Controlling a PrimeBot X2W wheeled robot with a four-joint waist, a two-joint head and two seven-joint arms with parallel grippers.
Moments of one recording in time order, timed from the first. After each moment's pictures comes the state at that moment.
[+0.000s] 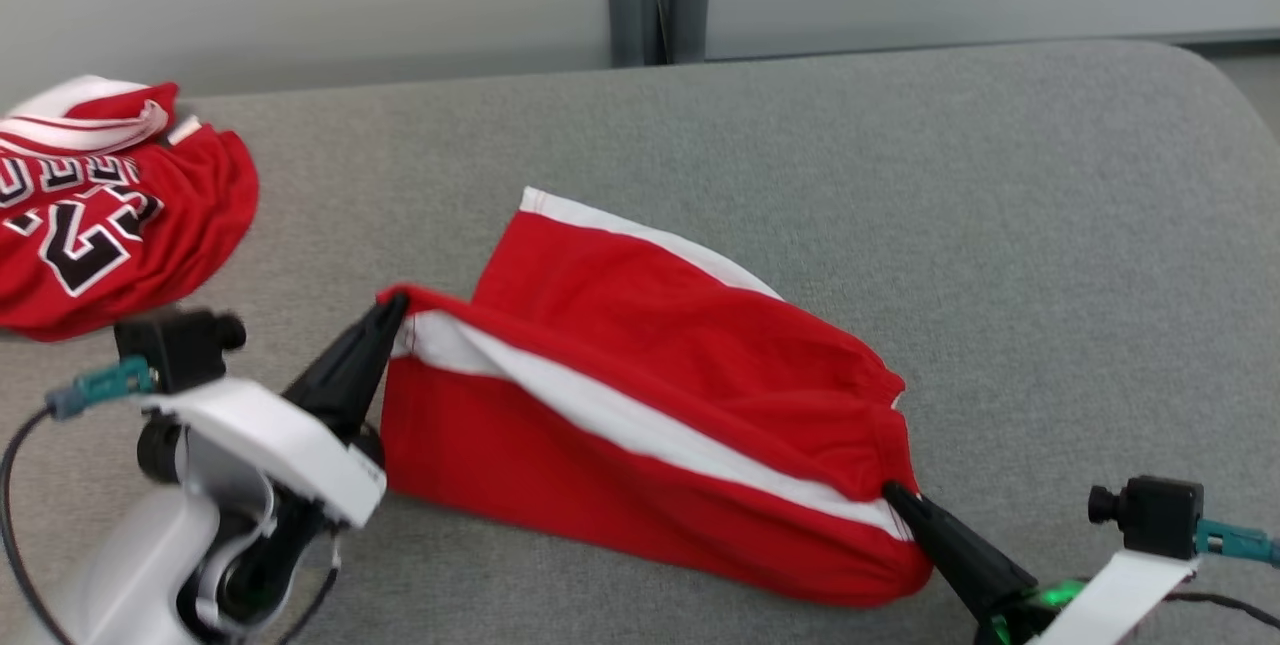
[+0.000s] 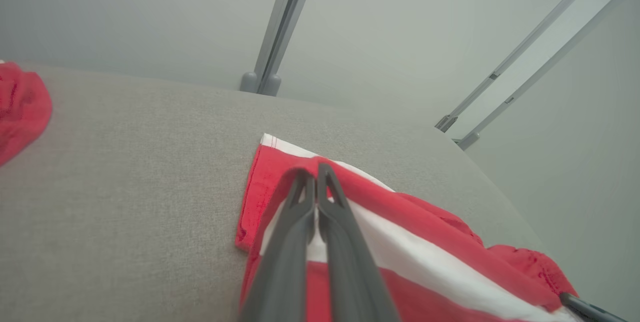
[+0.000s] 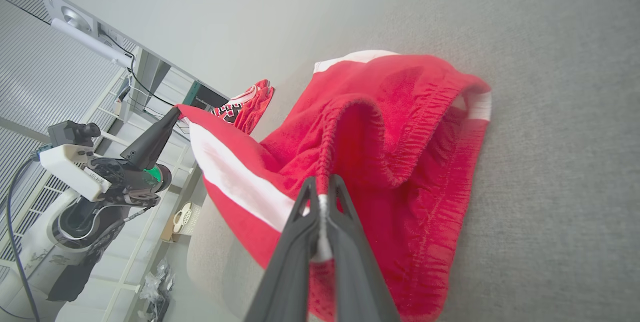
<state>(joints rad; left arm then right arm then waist) -0.32 0.57 -0.60 0.01 -1.13 0.06 -0.02 -0.05 -0.52 0.62 -0.07 1.25 0.13 -0.06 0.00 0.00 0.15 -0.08</state>
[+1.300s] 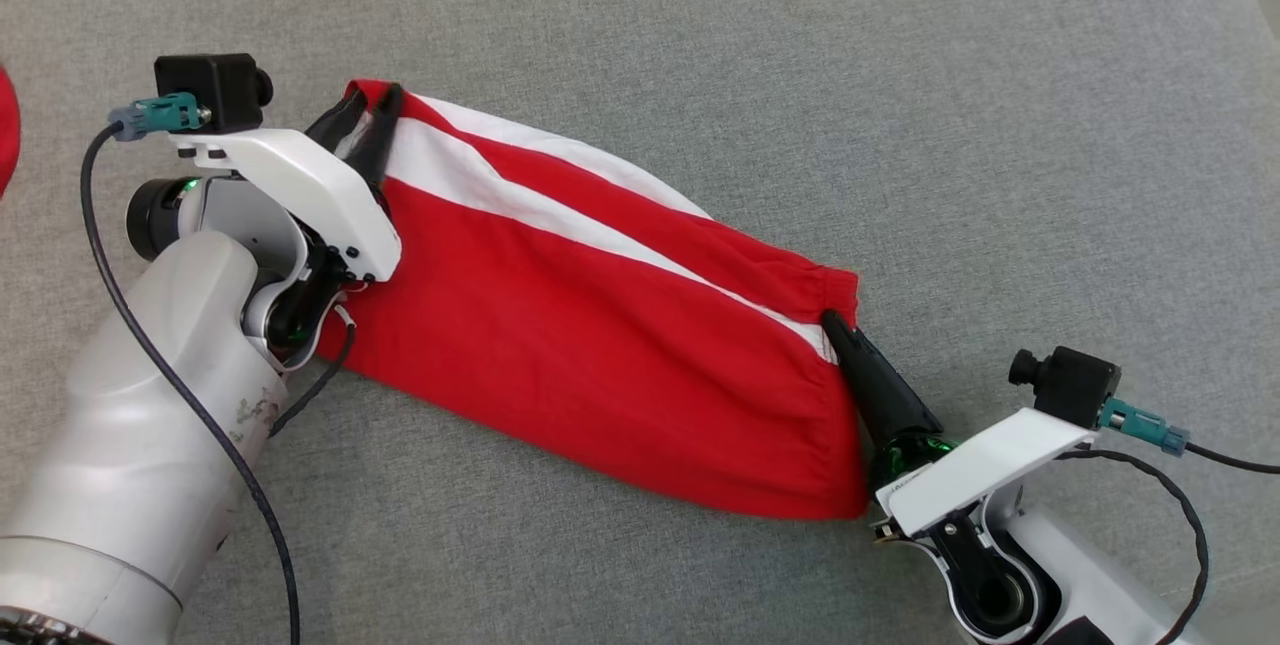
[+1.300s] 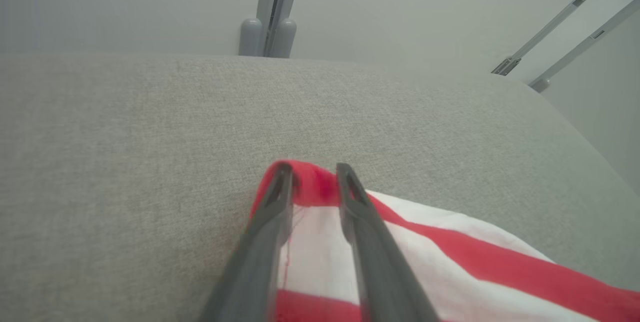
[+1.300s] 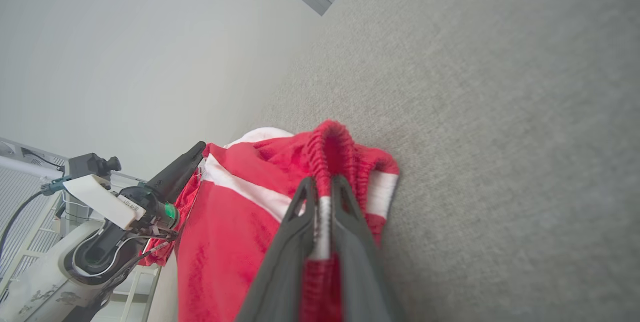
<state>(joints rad) -0.93 0.29 -0.71 0.83 -0.98 -0.09 -0.02 -0.41 -0.23 0.67 0.33 1.29 0.13 -0.26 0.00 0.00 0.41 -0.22</state>
